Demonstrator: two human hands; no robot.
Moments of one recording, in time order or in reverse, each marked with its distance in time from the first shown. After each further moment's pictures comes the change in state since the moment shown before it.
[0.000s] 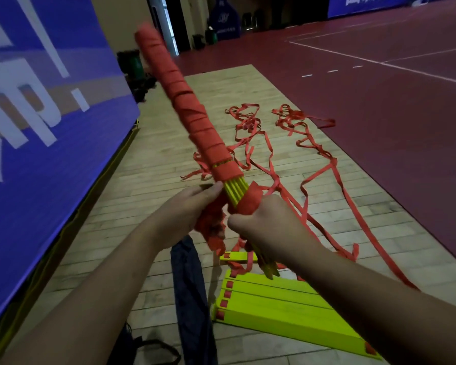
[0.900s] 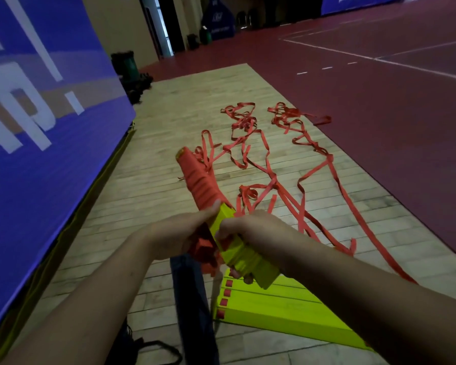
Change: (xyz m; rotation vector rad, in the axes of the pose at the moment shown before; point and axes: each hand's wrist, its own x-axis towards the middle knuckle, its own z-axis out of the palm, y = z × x) left_hand -0.001 -0.021 0.002 0.007 -0.073 -0.323; right_hand -0.004 0.002 0.002 0.435 -0.336 0.349
